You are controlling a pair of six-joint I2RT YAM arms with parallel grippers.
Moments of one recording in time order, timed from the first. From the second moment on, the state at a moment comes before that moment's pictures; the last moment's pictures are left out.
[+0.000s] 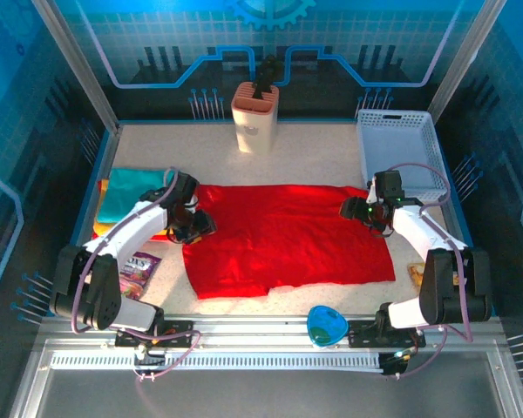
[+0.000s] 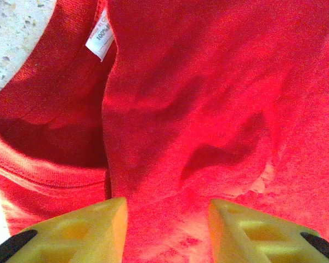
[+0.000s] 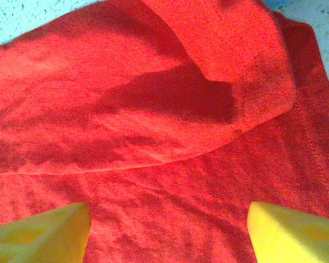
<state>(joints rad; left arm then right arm) -0.23 1.42 0.92 -0.80 0.23 -0.71 0.02 1.41 0.82 -0.49 -0.19 0.38</state>
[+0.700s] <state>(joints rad) -0.19 1.94 1.68 -0.96 -0.11 -0.54 0.19 1.57 1.09 -0.56 -0.01 0.36</state>
